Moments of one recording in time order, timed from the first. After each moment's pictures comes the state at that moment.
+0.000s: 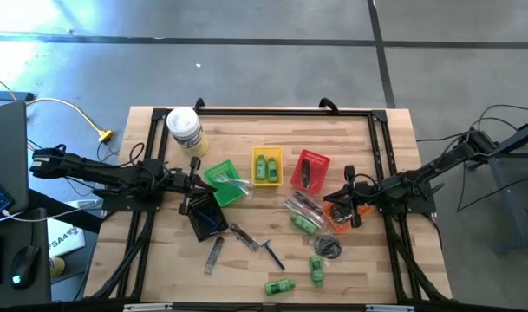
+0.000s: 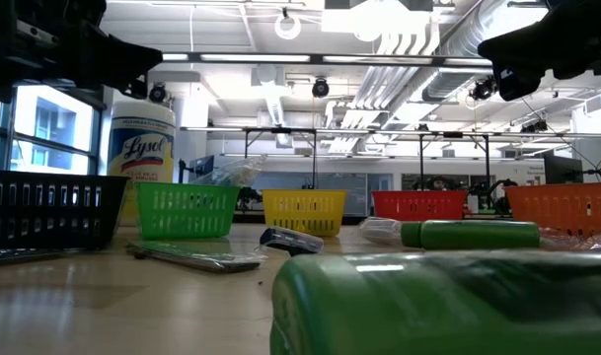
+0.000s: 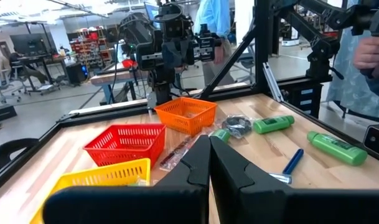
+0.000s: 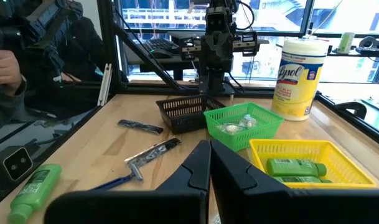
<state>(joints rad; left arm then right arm) -0.07 0.59 0.09 0.58 0.08 0.13 0.44 0.66 0.15 0.46 0.39 0.02</state>
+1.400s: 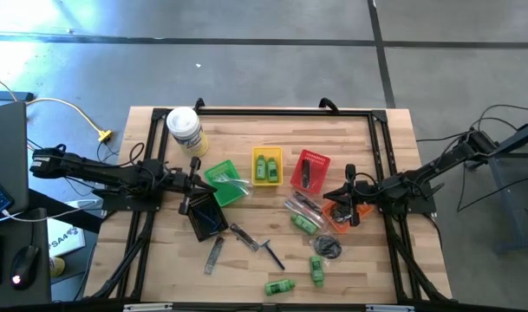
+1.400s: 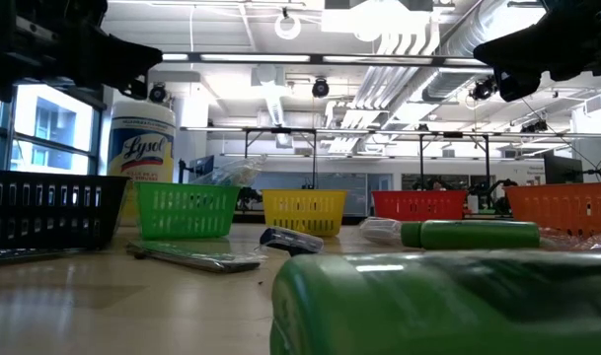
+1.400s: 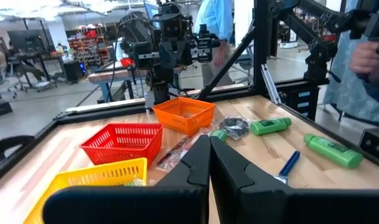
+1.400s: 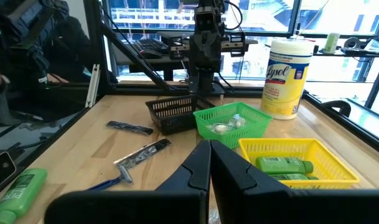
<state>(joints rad) -0.07 0.59 0.09 0.58 0.09 0.10 0.44 0.66 0.15 0.46 0.44 0.02</state>
